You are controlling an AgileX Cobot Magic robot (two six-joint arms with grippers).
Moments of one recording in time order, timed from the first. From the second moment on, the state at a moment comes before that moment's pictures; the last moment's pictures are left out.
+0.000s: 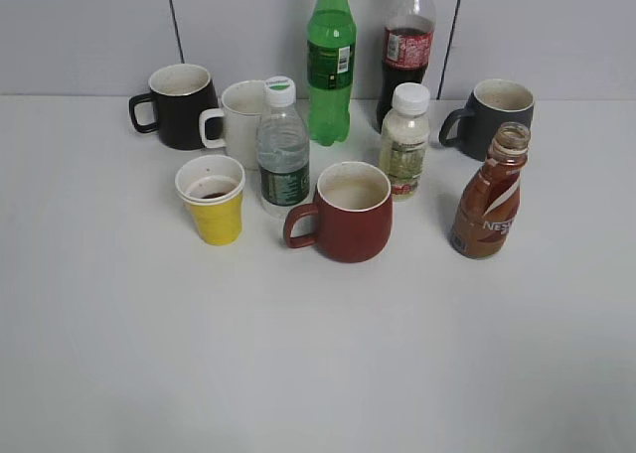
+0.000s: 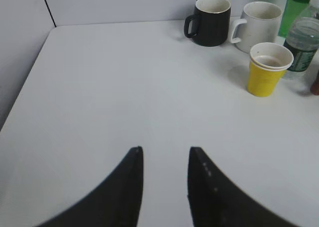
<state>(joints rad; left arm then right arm) -0.05 -0.01 -0.54 0.01 1.05 -0.01 0.00 -0.01 -0.51 0.10 1.04 -0.07</state>
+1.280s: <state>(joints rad) -0.14 0.24 -0.40 -0.05 0.26 -0.01 0.00 0.16 -0.47 0.16 0.65 -0.07</state>
